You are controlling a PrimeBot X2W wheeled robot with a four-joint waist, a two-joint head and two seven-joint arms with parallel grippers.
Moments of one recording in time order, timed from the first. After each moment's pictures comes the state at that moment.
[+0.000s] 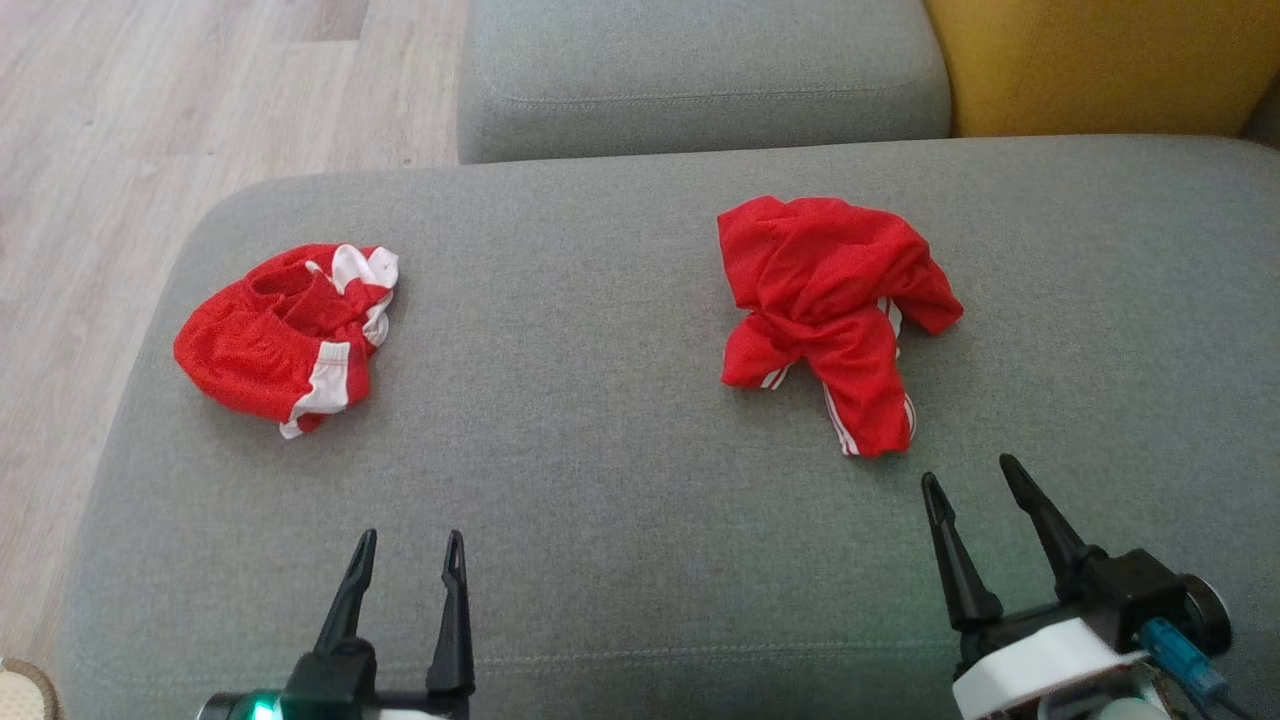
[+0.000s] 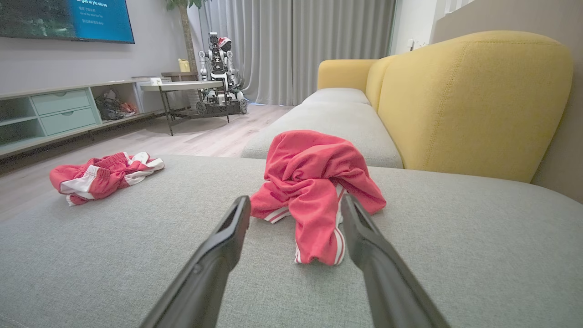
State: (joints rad) left arm 0.25 0.06 -0.28 -0.03 -0.04 0.18 -0.26; right arm 0.10 -0.05 0.02 0.10 0.06 0.13 -0.26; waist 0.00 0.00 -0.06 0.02
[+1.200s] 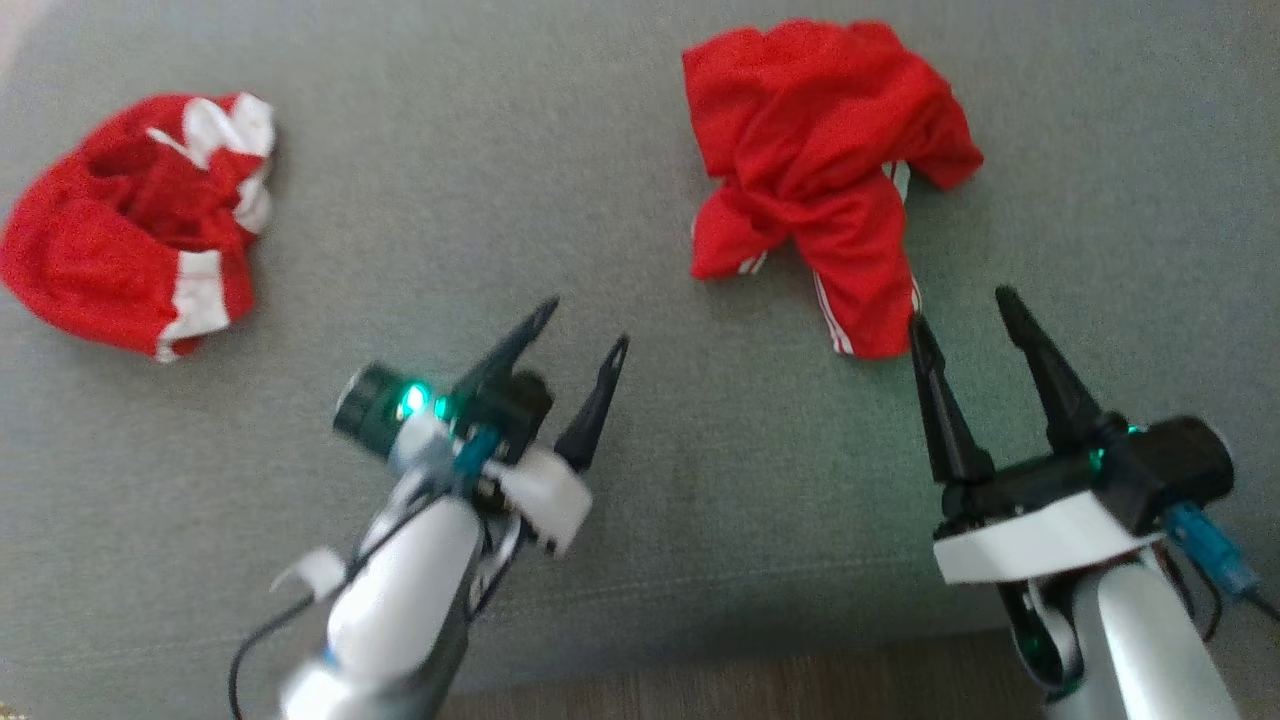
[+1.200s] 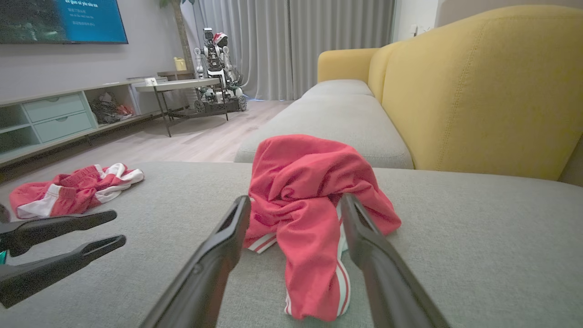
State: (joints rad) left arm -0.39 0.05 -0.51 0.49 0.01 -0.05 -0.26; right arm -0.09 -0.05 0.06 0.01 0.09 0.13 -0.26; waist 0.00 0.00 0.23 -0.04
